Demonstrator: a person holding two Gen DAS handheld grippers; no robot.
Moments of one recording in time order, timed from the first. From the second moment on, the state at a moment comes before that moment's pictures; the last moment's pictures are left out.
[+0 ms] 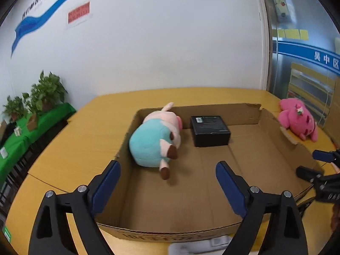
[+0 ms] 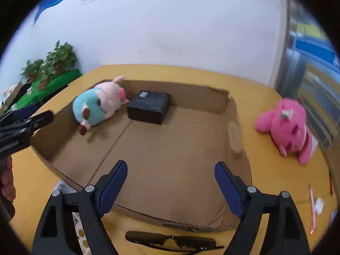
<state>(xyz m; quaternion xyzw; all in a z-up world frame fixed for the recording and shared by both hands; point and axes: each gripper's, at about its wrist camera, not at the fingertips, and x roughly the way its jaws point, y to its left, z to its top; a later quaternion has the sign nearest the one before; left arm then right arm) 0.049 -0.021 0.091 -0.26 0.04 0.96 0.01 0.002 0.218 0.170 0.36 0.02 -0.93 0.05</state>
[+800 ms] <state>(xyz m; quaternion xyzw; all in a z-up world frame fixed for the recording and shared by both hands) 0.099 -0.012 0.101 -0.24 -0.01 0.97 0.06 0.057 0.226 0.176 0.33 0.03 -0.94 0.03</state>
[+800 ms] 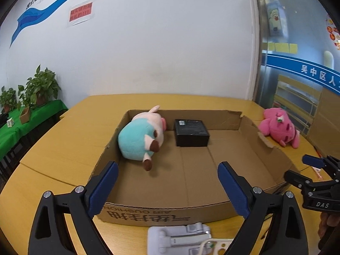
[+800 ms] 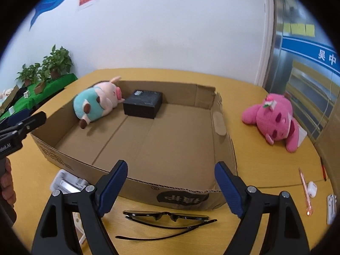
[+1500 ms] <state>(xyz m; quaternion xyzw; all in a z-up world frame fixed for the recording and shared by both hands) 0.106 0.008 0.098 -0.28 -0.02 0.96 0.09 0.075 0.225 0.188 0.30 0.02 -0.95 0.09</state>
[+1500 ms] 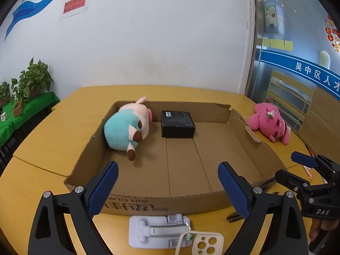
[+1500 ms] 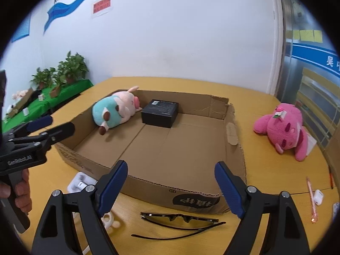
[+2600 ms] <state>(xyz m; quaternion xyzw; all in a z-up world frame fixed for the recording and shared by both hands) 0.134 0.056 0.039 -0.40 -0.02 0.88 0.24 0.128 0.247 0.083 0.47 0.06 -0.77 0.43</state>
